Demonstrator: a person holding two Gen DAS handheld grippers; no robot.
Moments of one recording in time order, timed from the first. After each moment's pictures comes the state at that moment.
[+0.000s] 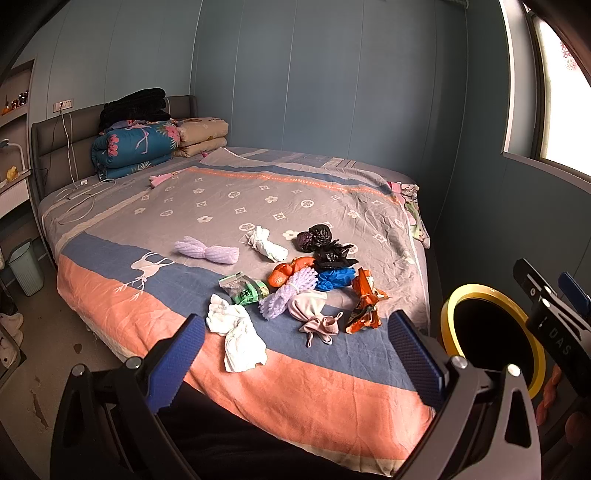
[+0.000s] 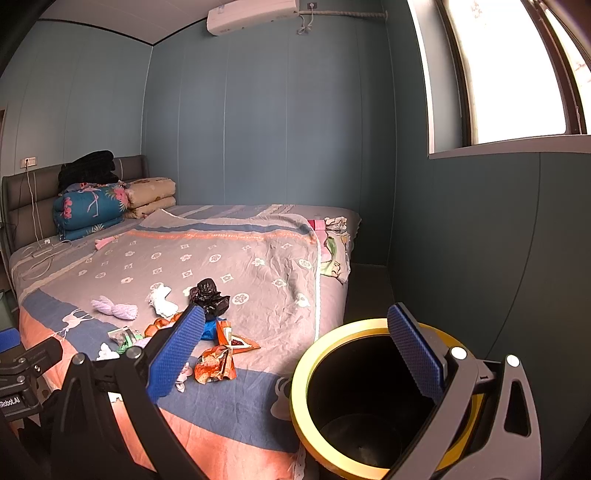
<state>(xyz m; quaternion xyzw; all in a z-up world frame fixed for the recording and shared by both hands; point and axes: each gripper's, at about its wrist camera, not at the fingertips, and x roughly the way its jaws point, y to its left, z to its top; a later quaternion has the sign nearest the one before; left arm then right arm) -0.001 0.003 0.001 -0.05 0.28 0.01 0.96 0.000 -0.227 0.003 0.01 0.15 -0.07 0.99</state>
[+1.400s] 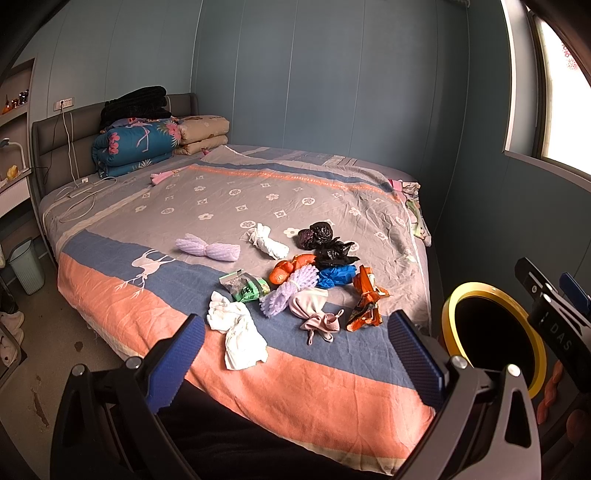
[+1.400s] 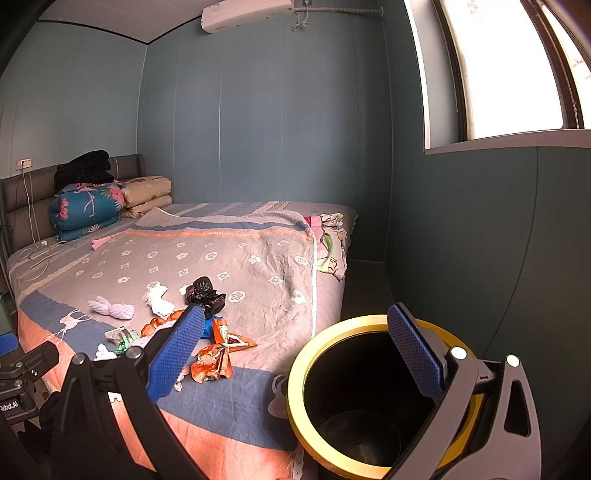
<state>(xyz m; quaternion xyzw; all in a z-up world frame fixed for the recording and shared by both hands) -0.001 0.002 0.000 -0.05 0.28 0.02 0.96 0.012 -0.230 -0.007 0.01 0.15 -0.08 0.99</state>
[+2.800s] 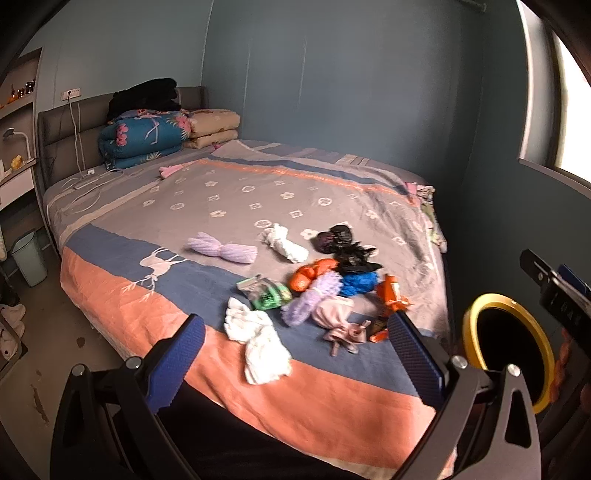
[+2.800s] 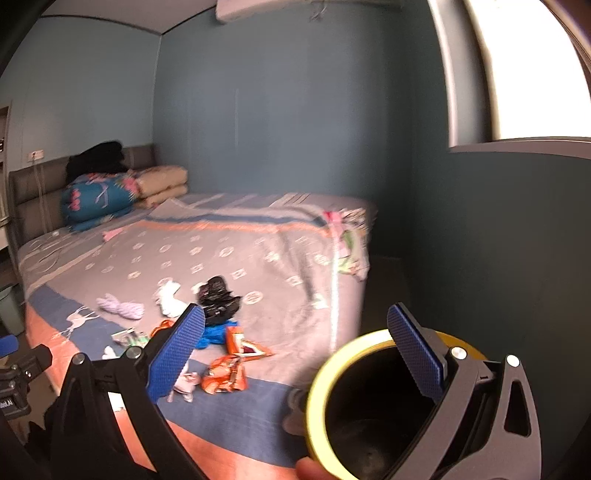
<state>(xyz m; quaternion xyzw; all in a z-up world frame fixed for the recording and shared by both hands) 0.019 0.039 -0.011 -0.06 0.29 0.03 0.95 0.075 -0.217 0.000 0.01 0.19 -0.02 0.98</state>
